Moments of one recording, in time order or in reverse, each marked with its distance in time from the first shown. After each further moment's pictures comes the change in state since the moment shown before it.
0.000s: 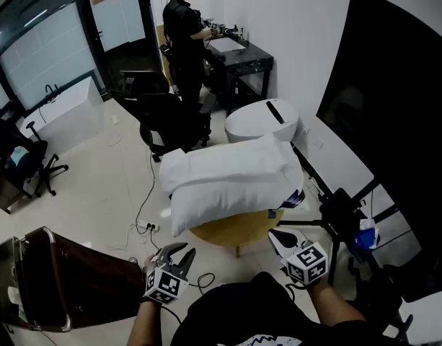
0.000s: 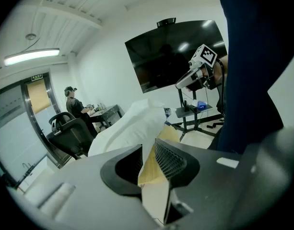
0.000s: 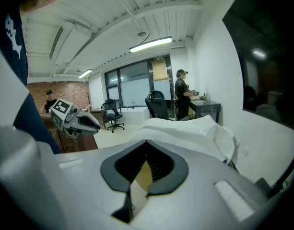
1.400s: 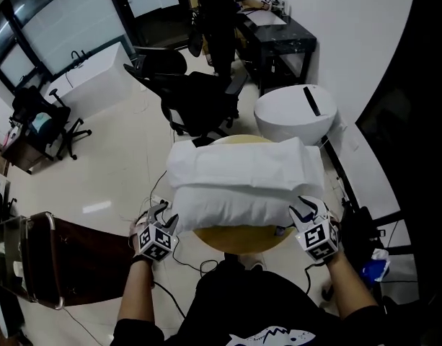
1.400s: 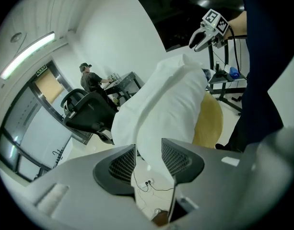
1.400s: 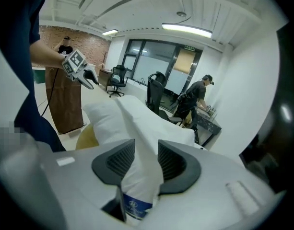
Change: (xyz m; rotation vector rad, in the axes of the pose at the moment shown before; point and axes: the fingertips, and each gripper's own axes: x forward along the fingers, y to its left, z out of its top) left arm 0.117 0.140 -0.068 -0.016 0.443 0.191; right arm 0.106 -0.200 0.027 -0.539 0.232 -0.032
